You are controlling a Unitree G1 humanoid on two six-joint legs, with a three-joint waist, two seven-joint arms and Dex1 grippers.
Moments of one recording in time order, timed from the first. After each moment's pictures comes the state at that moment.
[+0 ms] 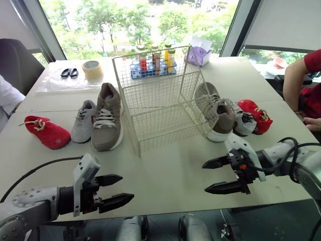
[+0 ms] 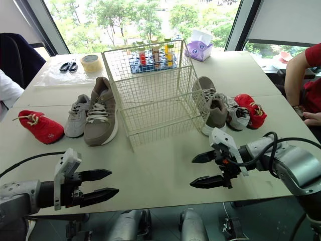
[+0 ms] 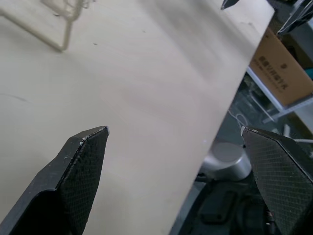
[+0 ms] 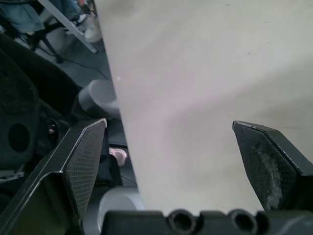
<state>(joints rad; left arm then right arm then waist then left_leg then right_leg) 0.33 0.91 0.33 -0.69 -1.07 0.88 -0.70 -0.30 -1.11 0.06 -0.40 0.70 0.90 1.23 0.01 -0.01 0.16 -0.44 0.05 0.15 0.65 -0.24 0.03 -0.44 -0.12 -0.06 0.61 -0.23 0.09</state>
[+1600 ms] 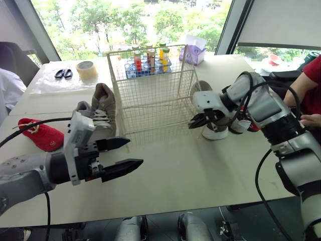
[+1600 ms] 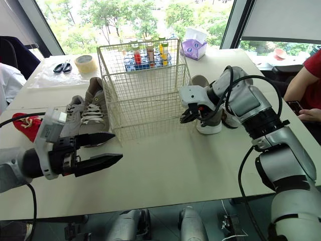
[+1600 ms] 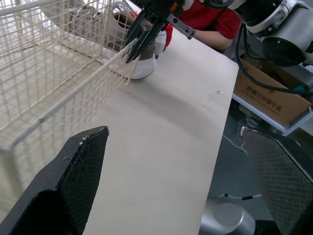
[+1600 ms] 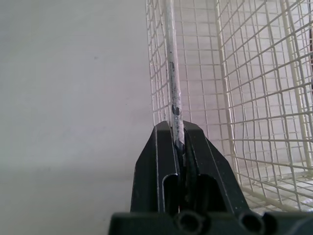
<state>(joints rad) -0.01 1.07 0.42 -0.73 -1.54 0.86 -0.44 -1.09 -0.71 0.49 0.32 -0.02 0.32 1.47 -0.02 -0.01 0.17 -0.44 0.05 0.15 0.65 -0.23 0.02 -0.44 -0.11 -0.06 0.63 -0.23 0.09</state>
